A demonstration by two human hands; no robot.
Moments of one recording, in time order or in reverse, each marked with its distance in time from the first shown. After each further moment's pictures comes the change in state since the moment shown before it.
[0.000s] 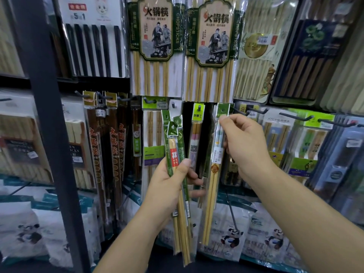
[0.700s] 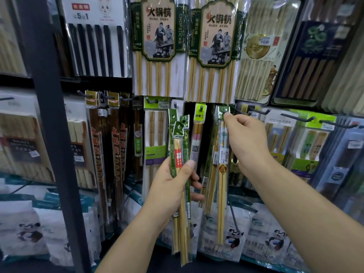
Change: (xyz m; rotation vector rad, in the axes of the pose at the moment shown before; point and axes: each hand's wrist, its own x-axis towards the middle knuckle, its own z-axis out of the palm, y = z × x) left_hand -0.002 0.001 0.000 0.083 -0.022 0.021; right_hand 0.015 0.005 0.002 -0.132 0.111 -0.028
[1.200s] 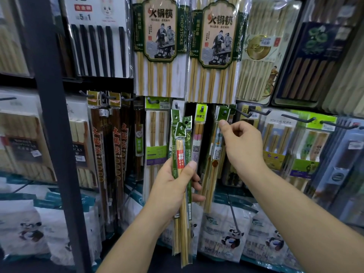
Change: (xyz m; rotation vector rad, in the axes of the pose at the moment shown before) left_hand -0.002 0.004 0.001 0.015 -0.052 0.011; right_hand -0.002 0.025 0.003 -0.142 0.042 -0.082
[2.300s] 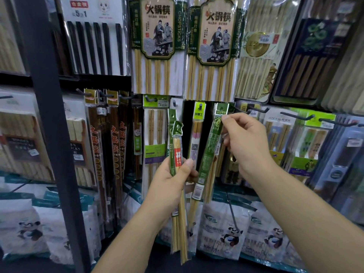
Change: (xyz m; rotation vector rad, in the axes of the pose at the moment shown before) left_hand 0.005 -0.009 -0.005 0.090 0.082 -0.022; right_hand -0.010 -0.031 -0.012 0.318 -0.100 0.108
